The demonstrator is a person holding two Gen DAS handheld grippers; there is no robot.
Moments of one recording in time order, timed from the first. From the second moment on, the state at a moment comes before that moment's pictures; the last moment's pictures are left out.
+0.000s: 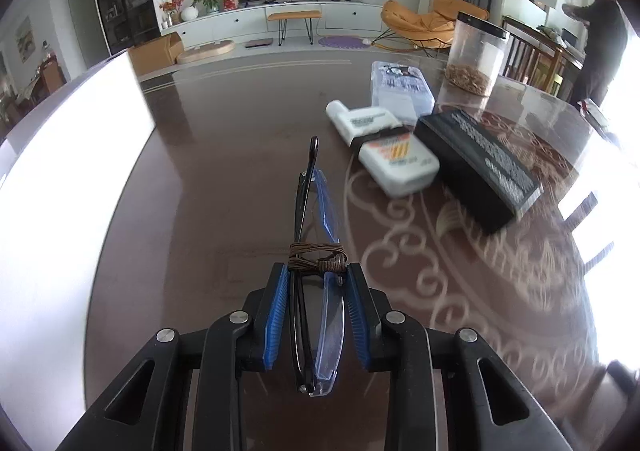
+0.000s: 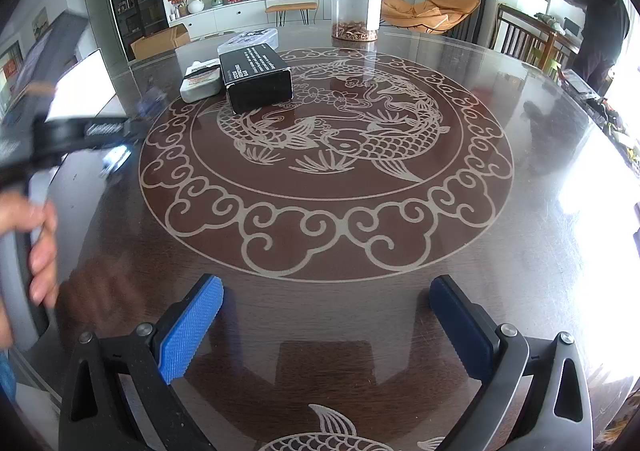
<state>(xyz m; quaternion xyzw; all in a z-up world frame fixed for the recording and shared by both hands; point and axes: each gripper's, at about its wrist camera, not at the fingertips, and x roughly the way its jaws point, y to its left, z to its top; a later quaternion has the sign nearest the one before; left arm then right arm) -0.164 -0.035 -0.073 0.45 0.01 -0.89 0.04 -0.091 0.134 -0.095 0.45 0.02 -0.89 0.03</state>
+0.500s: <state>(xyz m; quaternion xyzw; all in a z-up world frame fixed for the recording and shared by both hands) -0.143 -0.048 -0.084 0.47 0.02 -0.88 0.04 -0.091 0.134 -0.095 0.45 0.02 -0.89 0.03</state>
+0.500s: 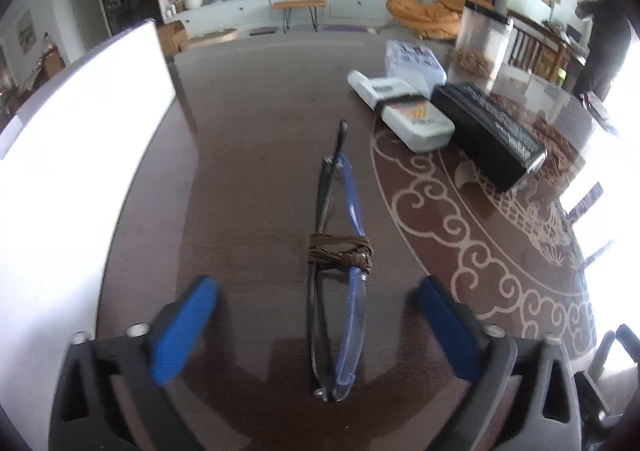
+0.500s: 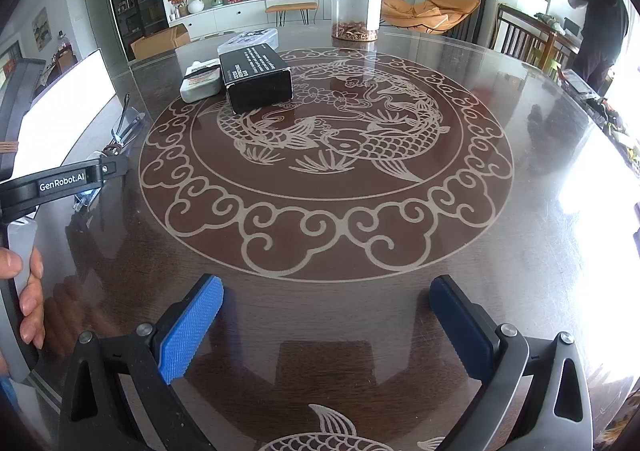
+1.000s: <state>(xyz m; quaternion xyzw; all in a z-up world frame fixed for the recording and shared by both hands) -0.142 -0.048 -0.084 0.47 0.02 -0.88 0.04 -0.090 0.134 -0.095 0.46 0.02 -0.89 0.03</state>
